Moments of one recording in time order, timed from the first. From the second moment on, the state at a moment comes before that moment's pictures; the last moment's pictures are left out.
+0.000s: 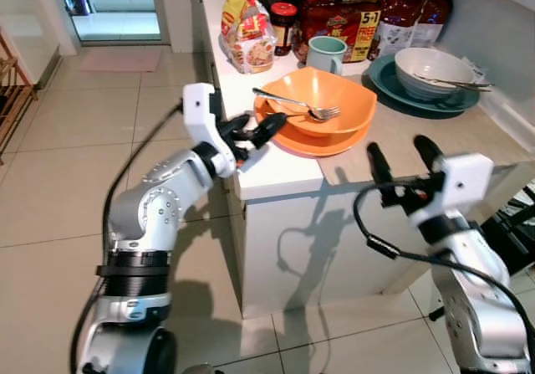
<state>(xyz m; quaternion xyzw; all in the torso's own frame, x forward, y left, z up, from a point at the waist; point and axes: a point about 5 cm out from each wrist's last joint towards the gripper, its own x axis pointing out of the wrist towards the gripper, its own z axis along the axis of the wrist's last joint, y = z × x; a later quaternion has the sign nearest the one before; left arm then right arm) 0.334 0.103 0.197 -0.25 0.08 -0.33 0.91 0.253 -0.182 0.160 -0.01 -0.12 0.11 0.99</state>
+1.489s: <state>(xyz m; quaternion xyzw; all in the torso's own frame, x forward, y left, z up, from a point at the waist) 0.350 0.068 0.198 -0.28 0.12 -0.35 0.88 0.242 -0.171 0.161 -0.04 -0.15 0.14 0.98</state>
